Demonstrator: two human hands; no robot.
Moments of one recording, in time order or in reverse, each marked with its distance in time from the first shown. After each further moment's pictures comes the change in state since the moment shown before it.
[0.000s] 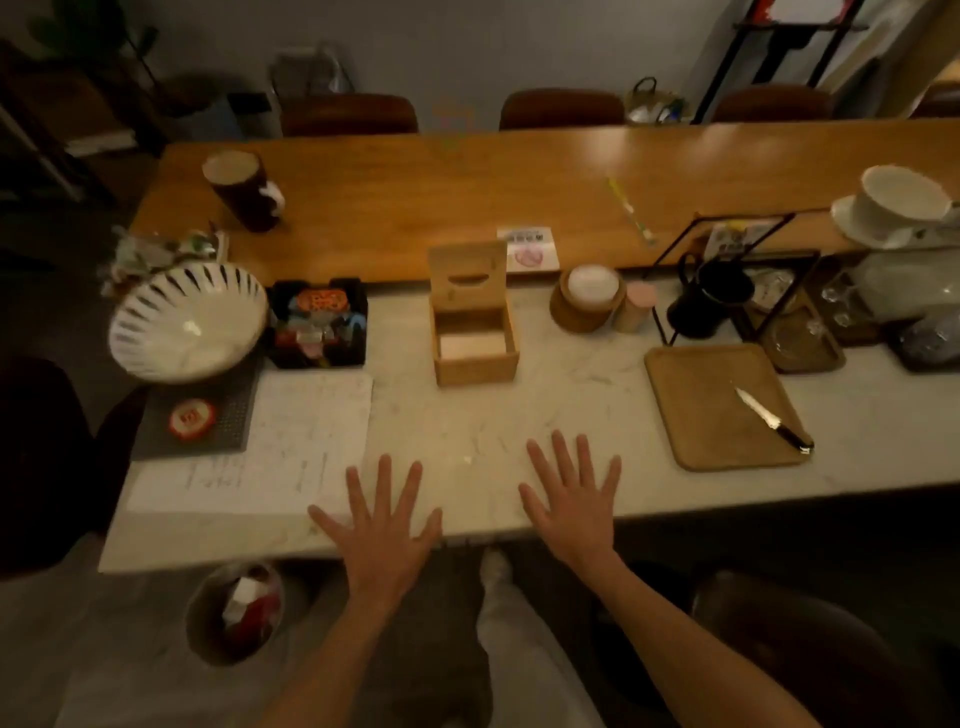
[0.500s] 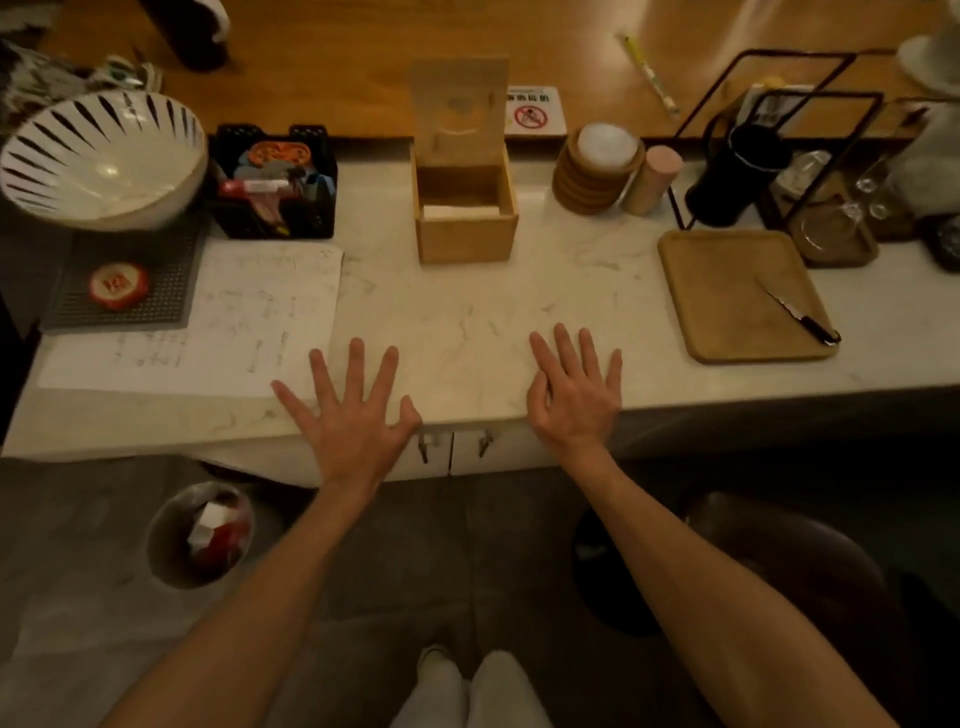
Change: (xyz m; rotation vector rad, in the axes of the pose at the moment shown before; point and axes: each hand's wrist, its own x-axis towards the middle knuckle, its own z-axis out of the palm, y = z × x) left_hand 0.008 0.000 0.037 0.020 0.291 0.026; right_hand 0.002 -0.001 0.028 0.093 0.342 0.027
